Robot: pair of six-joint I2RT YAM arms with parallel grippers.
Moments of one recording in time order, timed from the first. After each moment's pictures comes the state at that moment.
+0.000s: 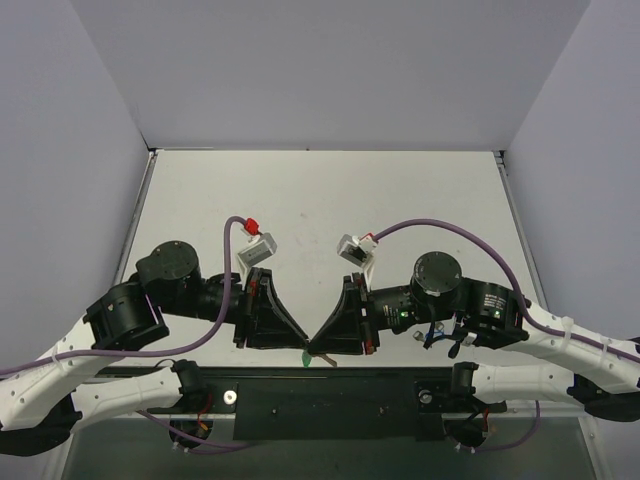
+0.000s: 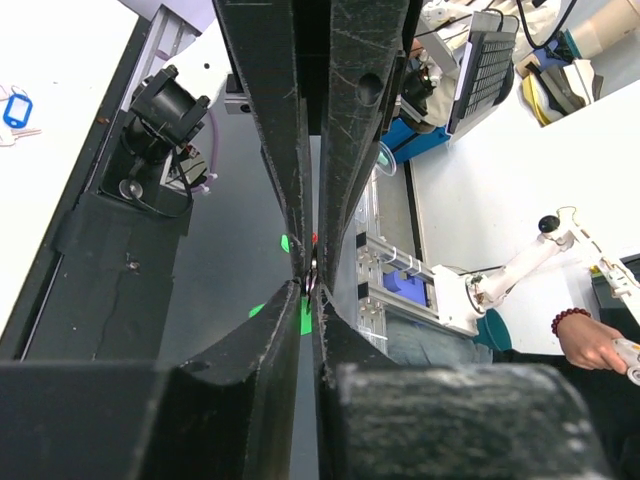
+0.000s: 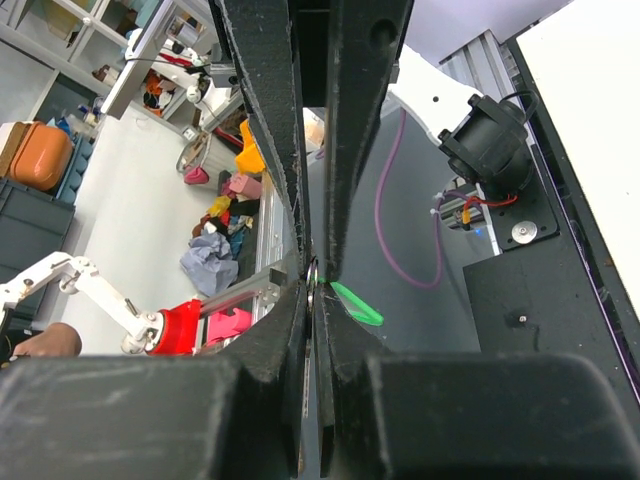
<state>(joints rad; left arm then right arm) -1.07 0.82 1.23 -0.56 0.61 -0.71 1.26 0.96 1.17 -0.32 -0.42 0.71</state>
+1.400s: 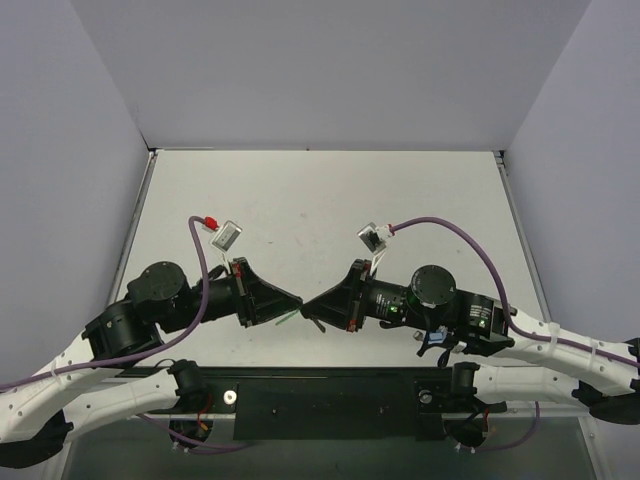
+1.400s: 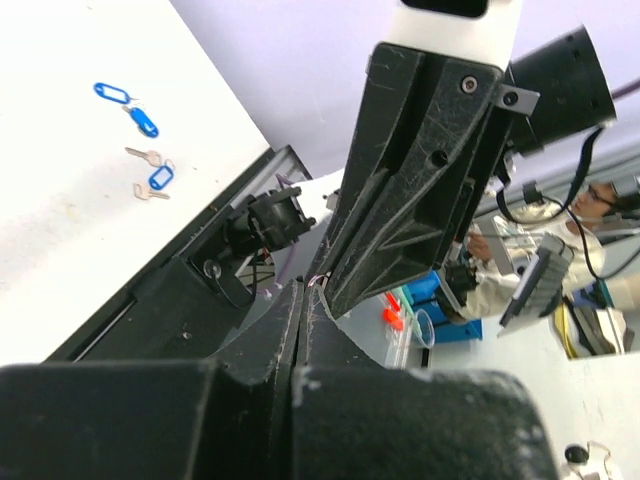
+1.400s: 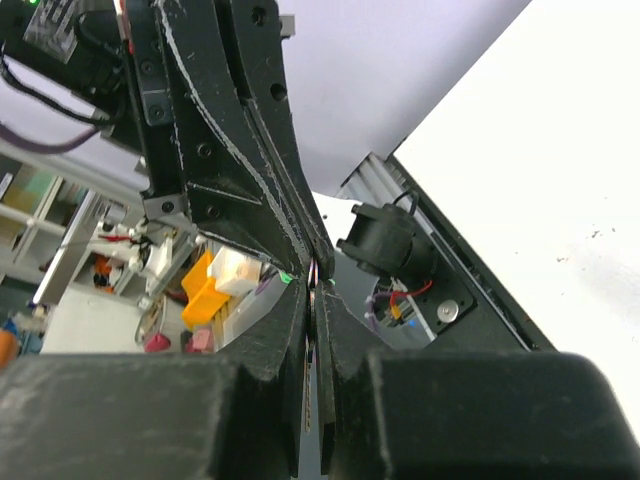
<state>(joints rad) -1.06 0.68 1.03 -0.44 0.17 -0.92 1.26 0.93 0.99 -0.13 -0.03 0.82</state>
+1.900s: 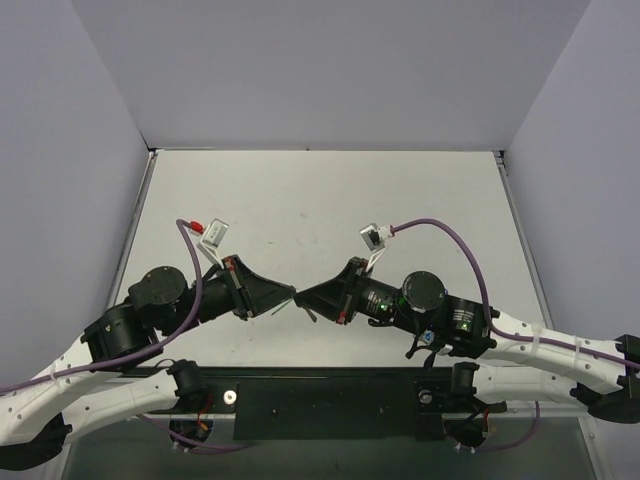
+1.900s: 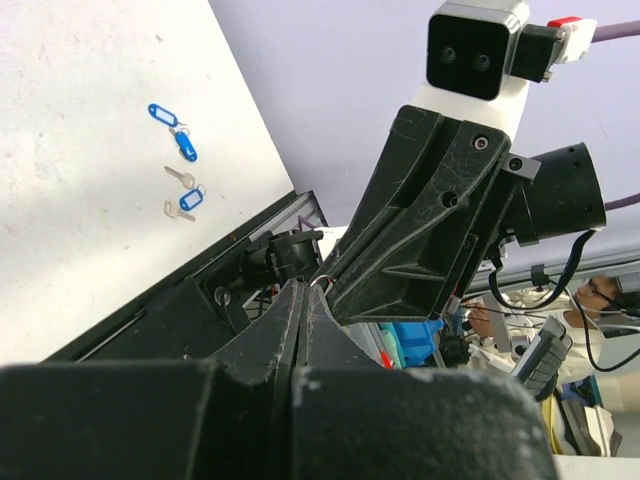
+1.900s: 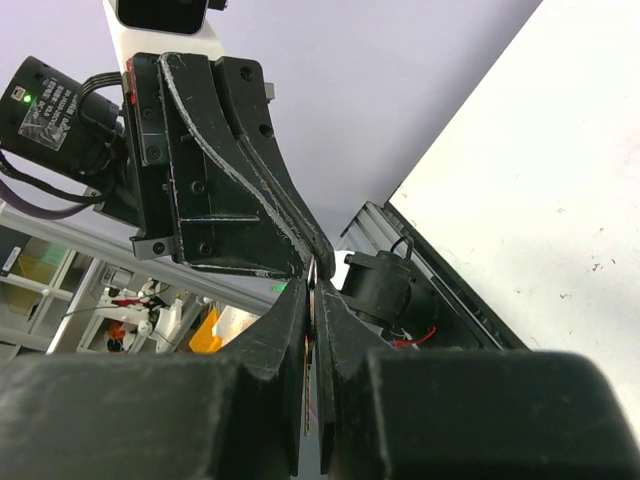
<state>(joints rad) -1.06 0.65 1.00 -0.46 -0.02 -1.03 1.26 0.93 0.88 0.05 0.11 0.89</state>
